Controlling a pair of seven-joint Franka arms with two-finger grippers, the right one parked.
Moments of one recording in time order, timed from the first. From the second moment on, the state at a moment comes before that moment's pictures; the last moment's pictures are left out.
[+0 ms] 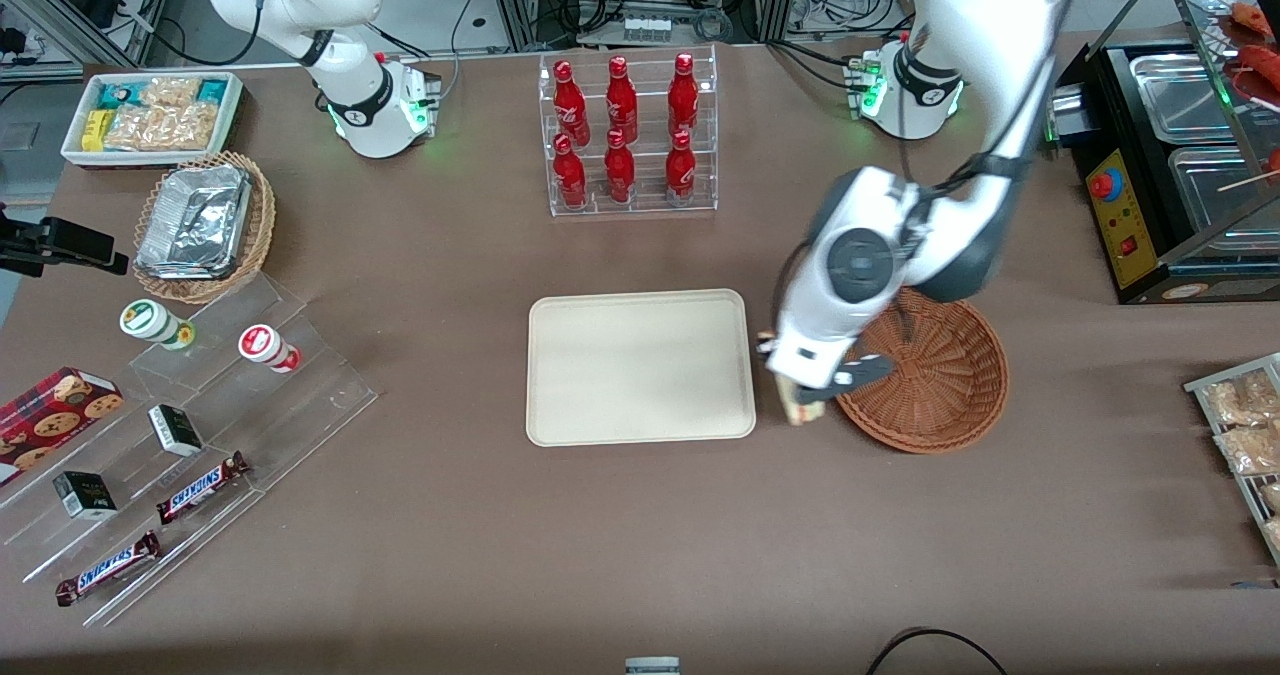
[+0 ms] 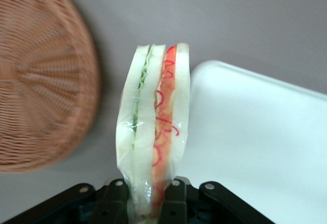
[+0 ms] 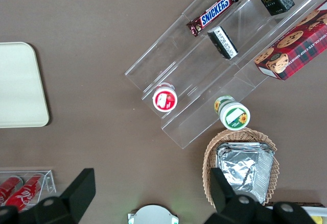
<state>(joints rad) -0.46 0.47 -0.11 -1.68 0.00 2.05 -0.86</state>
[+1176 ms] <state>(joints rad) -0.74 0.79 -0.10 -1.37 0.02 2.15 -1.11</state>
